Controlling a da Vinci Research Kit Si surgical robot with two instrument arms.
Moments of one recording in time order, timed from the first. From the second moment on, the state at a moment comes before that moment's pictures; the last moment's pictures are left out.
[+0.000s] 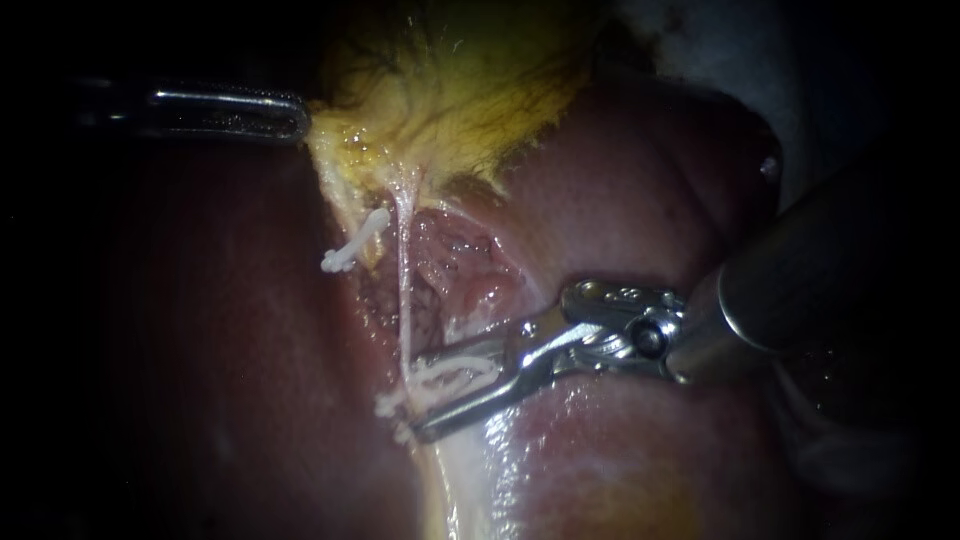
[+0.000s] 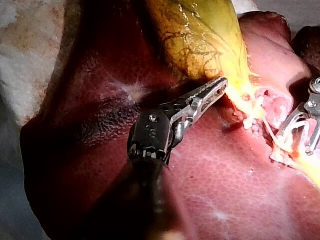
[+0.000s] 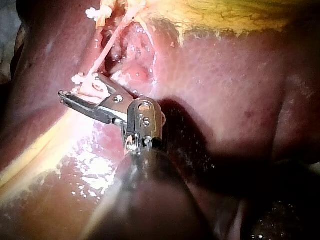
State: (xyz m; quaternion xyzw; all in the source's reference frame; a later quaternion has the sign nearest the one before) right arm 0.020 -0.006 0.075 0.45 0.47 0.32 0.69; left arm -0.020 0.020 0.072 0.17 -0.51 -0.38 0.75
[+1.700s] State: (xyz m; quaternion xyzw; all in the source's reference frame) right arm 0.016 -0.002 0.075 0.40 0.48 0.32 0.71; left arm -0.020 0.020 0.072 0.17 -0.51 -0.38 0.75
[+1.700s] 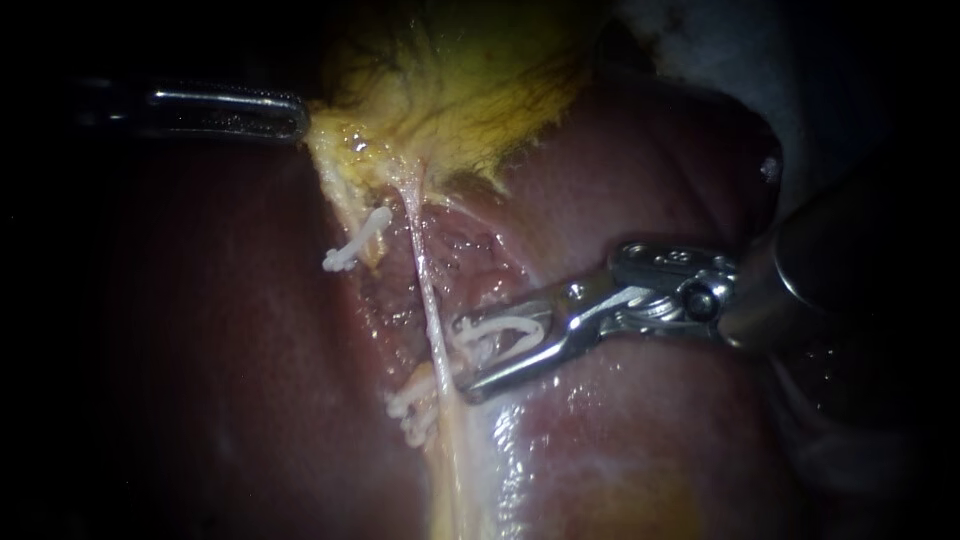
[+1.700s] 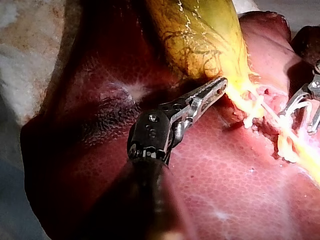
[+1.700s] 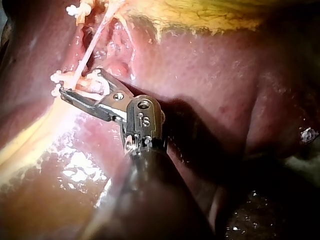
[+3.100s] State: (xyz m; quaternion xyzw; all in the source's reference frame) right arm 0.022 -0.005 0.074 0.48 0.59 0.17 0.62; left arm -0.021 0.020 0.072 0.17 -0.51 -0.38 0.75
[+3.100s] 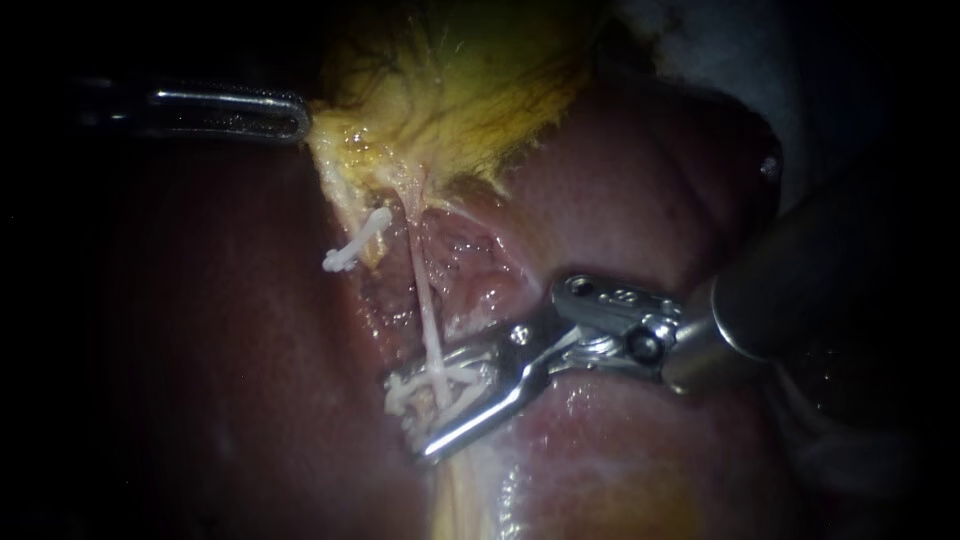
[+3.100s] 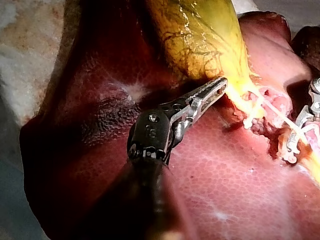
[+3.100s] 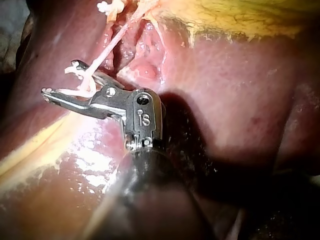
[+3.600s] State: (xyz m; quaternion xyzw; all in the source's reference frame) right arm 0.021 -0.004 0.074 0.46 0.58 0.16 0.65; left arm -0.021 0.020 0.072 0.17 -0.51 -0.38 0.75
